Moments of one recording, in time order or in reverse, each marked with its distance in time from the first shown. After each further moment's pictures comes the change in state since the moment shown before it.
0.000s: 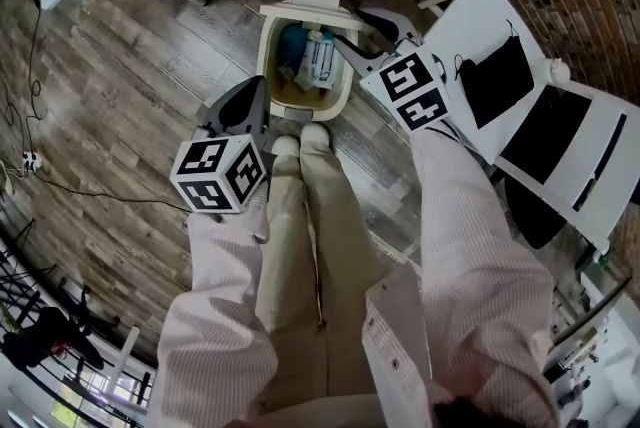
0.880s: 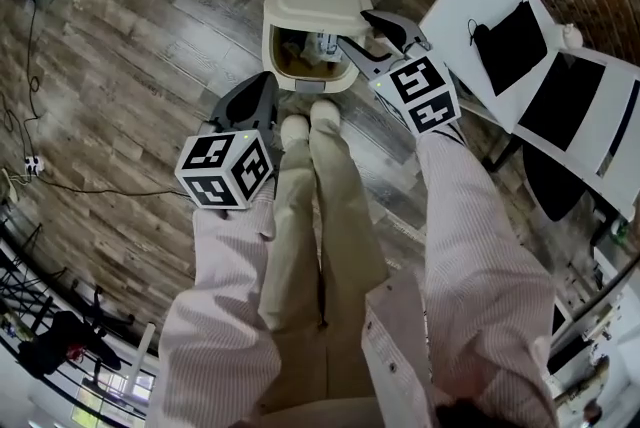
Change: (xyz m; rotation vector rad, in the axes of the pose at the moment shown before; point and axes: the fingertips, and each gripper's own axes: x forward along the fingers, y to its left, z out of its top) left arm -0.019 0.010 -0.048 -0.004 0.069 -0.062; right arm -0.004 0.055 -0.038 0.137 -0.010 -0.029
